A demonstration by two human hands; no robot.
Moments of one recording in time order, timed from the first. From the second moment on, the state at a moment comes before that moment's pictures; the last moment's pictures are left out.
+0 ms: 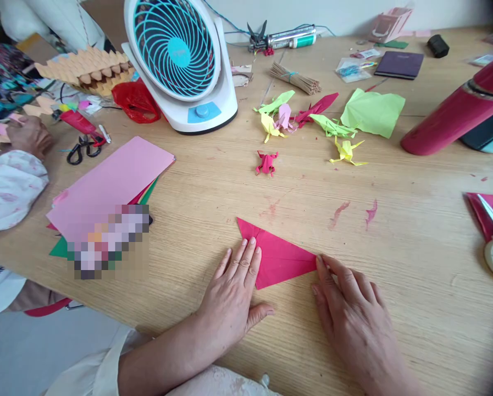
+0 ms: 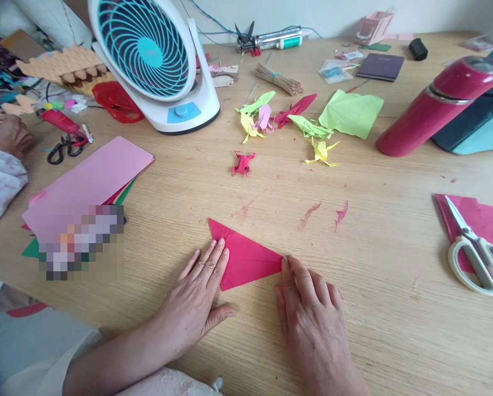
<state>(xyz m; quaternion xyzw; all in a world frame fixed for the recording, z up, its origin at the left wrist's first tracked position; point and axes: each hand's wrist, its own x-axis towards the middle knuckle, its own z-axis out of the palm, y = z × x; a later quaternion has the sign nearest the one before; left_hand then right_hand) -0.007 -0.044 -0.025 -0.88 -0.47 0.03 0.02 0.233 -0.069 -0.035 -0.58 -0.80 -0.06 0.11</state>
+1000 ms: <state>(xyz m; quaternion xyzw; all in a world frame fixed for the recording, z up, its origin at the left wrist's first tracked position) -0.006 -0.044 -0.023 -0.88 -0.48 0.02 0.01 0.207 -0.081 -0.038 -0.60 -0.79 -0.03 0.12</state>
